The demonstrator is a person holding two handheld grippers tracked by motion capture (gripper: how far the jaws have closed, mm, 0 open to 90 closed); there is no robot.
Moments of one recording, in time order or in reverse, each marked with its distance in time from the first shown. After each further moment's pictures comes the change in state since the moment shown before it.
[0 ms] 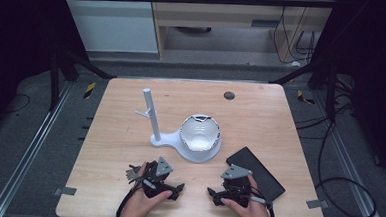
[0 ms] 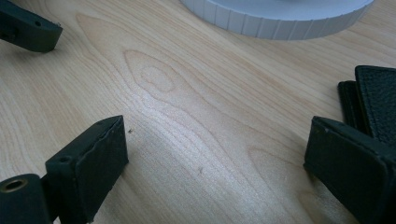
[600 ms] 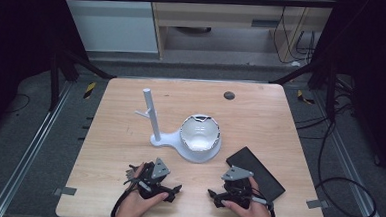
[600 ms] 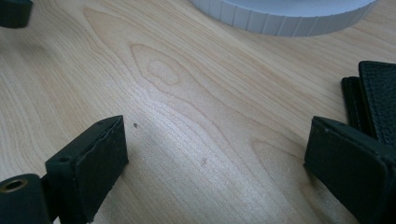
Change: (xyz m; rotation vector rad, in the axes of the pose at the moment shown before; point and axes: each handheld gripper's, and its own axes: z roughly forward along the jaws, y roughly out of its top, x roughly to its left) left arm 0.000 0.001 -0.024 -0.004 -0.022 0.043; right arm 0.000 -0.003 -0.003 0.002 0.014 -0.016
